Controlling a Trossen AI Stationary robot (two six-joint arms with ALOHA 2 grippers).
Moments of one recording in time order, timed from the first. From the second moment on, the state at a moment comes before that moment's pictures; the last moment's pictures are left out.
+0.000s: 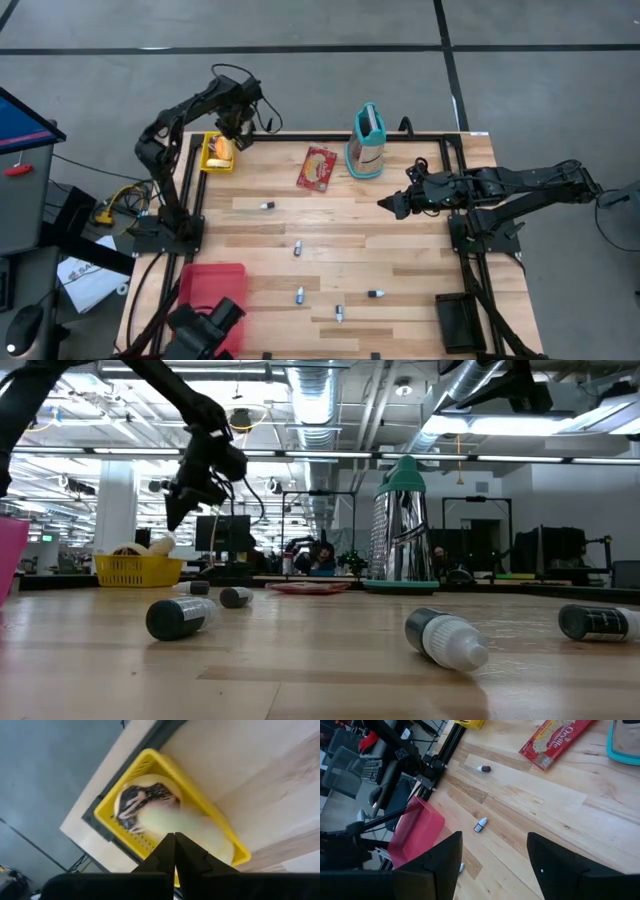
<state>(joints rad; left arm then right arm) 0.99 1.87 1.56 -1.34 -0.37 0.19 0.16 0.98 1.00 -0.66 0.32 1.12</state>
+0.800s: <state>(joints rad) 0.84 1.88 1.38 -1.09 -0.32 0.12 0.16 0.98 1.00 -0.64 0.32 1.10</state>
